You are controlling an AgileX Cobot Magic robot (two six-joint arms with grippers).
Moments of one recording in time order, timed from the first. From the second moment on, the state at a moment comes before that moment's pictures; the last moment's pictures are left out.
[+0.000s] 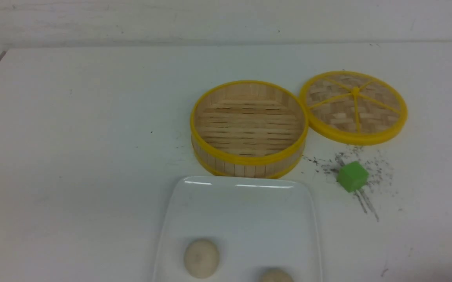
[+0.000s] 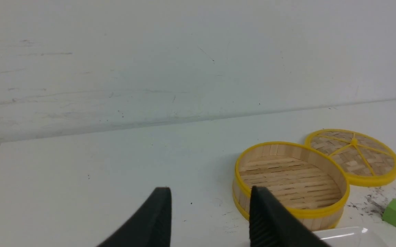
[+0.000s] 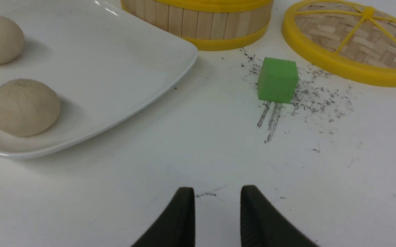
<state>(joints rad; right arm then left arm) 0.52 -0.02 0.01 -0.02 0.42 -0.06 -0.64 0.26 -0.85 0.46 0.80 -0.37</state>
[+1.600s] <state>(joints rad) 0.05 -0.02 0.01 0.20 0.42 -0.19 -0.64 0.26 -0.85 0.44 0.80 -0.37</state>
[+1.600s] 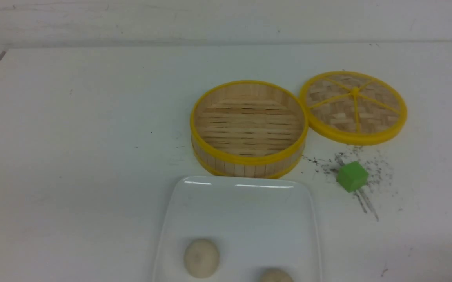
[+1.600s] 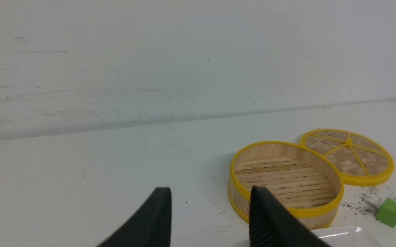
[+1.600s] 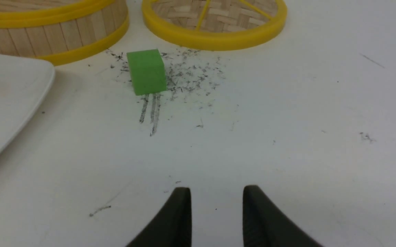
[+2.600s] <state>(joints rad) 0.05 -0.02 0.01 0.17 0.42 -0.19 -0.64 0.26 -0.85 0.51 0.84 -0.37</state>
